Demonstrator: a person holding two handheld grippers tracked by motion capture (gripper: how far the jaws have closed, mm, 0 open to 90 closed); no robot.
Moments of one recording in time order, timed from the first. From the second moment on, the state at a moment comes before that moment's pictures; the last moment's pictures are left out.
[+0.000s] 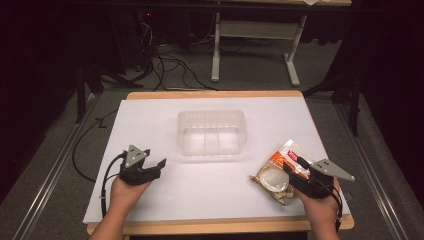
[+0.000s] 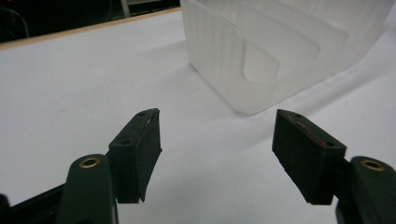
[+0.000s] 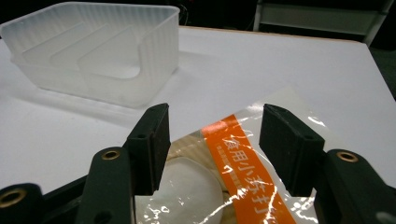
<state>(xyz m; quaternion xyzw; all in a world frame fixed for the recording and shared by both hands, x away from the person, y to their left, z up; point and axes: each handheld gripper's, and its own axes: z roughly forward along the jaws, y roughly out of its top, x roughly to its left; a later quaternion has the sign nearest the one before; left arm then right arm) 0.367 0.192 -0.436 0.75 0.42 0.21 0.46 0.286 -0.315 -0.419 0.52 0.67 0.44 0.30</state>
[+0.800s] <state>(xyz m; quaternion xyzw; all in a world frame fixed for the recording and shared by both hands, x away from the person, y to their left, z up) 0.365 0.181 -0.438 0.76 0.41 0.21 0.46 0.283 -0.333 -0.422 0.53 0.67 0.44 0.28</state>
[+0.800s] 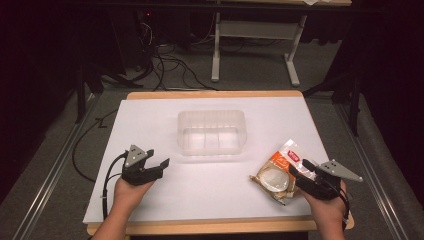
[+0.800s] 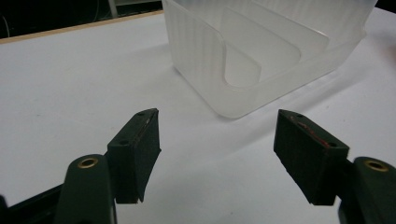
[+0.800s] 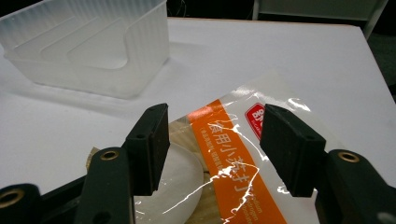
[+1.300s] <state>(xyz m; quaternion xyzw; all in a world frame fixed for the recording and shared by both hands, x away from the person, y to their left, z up) 0.365 0.180 -0.438 0.76 0.40 0.21 0.46 0.280 -0.361 -0.420 0.56 0.64 0.44 0.29</state>
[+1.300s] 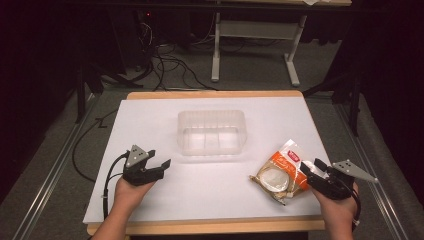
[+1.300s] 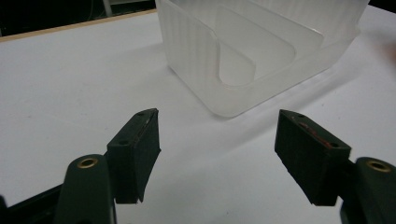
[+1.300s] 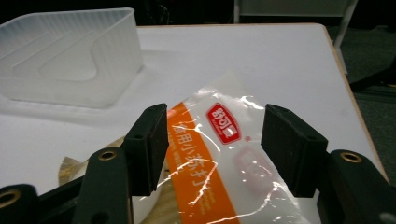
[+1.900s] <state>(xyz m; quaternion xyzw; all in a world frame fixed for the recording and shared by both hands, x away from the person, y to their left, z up) 0.365 0.178 -0.440 0.77 0.40 0.20 0.46 0.287 -0.390 -0.437 0.63 0.61 0.40 0.27</state>
